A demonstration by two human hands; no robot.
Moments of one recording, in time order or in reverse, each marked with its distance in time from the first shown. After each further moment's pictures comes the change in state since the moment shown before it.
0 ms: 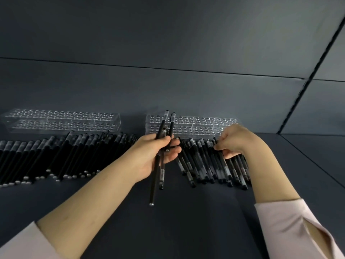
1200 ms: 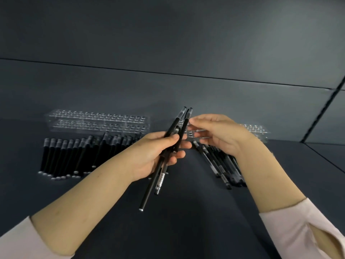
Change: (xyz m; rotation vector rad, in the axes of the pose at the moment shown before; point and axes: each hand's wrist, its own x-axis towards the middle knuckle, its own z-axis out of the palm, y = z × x) left_hand -0.034 0.037 -0.071 0.184 -0.156 0.055; right_hand -0.046 -0.106 0.066 0.693 -0.229 -0.288
